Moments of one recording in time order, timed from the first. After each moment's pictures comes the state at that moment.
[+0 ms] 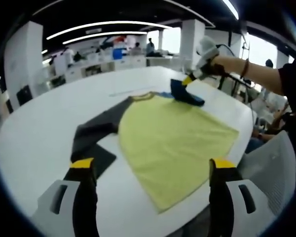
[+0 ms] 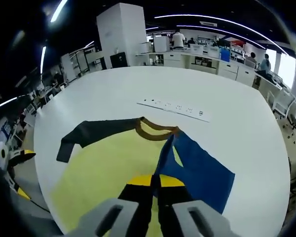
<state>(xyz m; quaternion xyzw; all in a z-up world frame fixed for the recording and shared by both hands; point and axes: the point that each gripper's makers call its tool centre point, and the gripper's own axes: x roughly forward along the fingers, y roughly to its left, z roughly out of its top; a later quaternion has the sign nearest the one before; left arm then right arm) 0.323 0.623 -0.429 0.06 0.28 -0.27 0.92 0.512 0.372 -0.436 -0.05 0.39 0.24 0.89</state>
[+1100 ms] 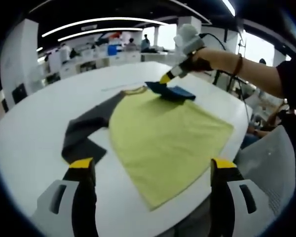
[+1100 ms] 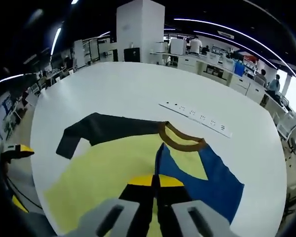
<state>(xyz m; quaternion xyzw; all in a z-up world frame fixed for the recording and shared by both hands) 0.311 0.610 -0.445 0.06 0.30 -0.29 0.91 0.515 0.442 -0.447 -0.12 0.37 0.27 0.88</state>
